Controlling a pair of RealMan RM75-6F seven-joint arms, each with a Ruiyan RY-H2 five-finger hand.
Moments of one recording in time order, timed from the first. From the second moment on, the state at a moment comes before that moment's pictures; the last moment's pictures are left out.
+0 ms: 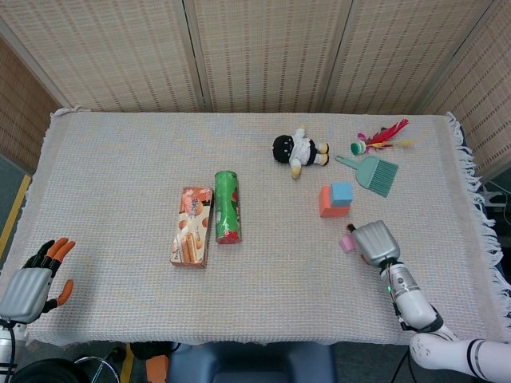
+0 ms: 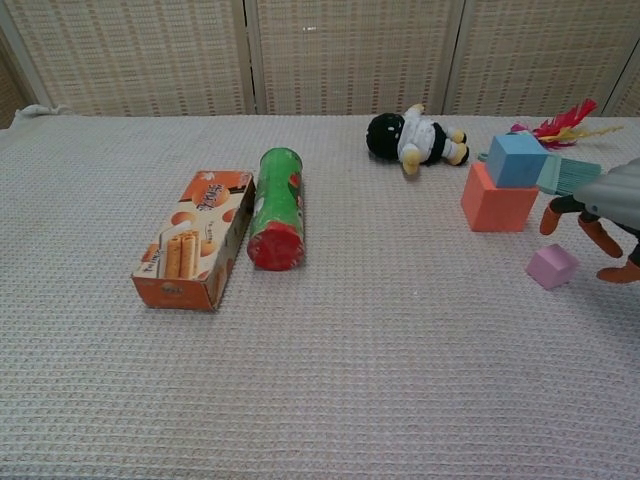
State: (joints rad) left arm -0.16 -1.13 -0.01 -1.57 1.49 1.37 0.00; right arm 0.63 -1.33 0.00 -1.56 -0.98 0.98 -0.74
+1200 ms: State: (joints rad) left arm -0.16 -1.13 -0.01 -1.57 1.47 1.35 0.02; right arm 0.64 -1.39 0.01 -1.47 -1.07 0.96 -0.63
